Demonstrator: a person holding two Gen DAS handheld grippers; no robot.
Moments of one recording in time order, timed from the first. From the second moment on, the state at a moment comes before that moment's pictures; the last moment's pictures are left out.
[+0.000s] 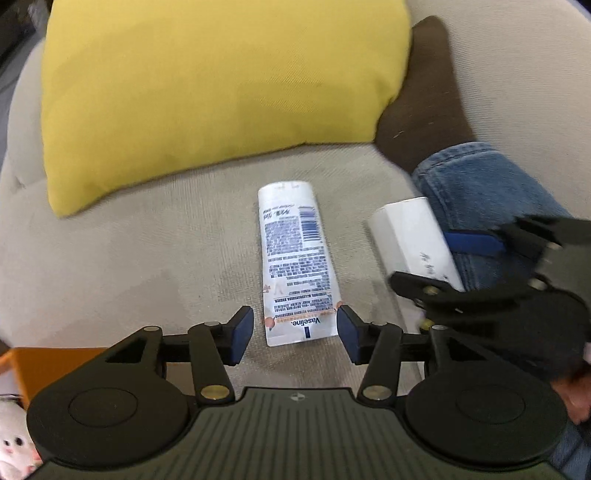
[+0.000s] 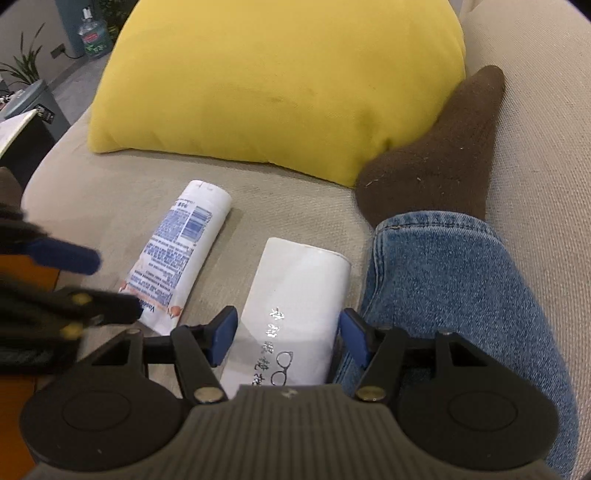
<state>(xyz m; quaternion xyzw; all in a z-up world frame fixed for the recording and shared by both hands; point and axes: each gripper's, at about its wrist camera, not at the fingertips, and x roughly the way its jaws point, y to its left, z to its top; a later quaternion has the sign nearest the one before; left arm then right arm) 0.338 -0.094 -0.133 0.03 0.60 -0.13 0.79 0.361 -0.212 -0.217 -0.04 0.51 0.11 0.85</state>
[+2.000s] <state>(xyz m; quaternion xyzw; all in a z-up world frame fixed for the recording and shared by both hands) 0.262 -0.103 -0.074 0.13 0.55 -0.12 0.82 0.344 -0.202 -0.217 -0.05 0.53 0.13 0.84</state>
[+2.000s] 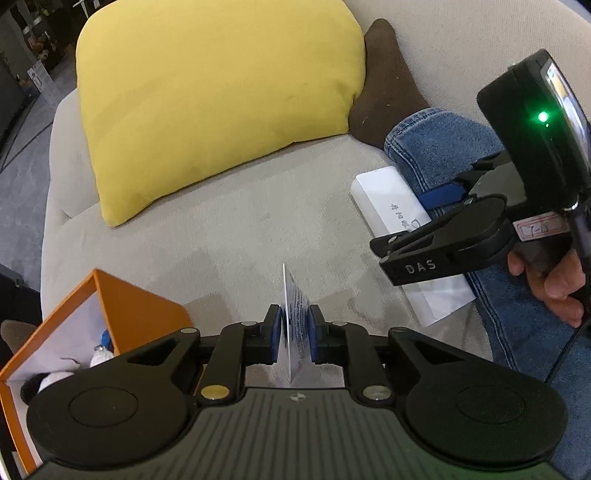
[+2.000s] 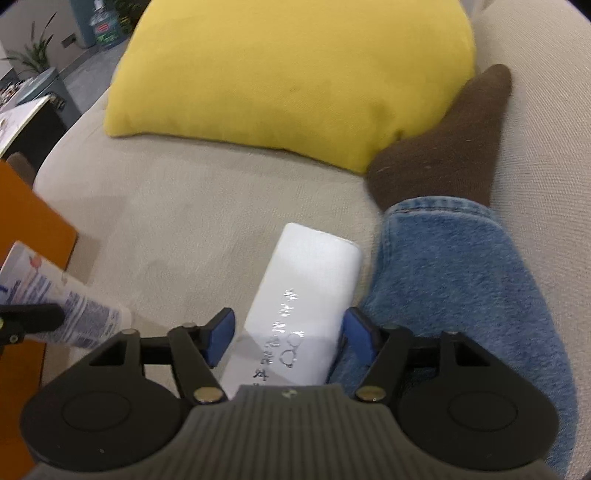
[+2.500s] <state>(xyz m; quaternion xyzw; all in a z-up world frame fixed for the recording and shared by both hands) 0.252 -0.090 -0.064 0.10 0.54 -0.12 0.83 0.327 -0.183 -0.214 -0.05 0.54 0.16 0.83</state>
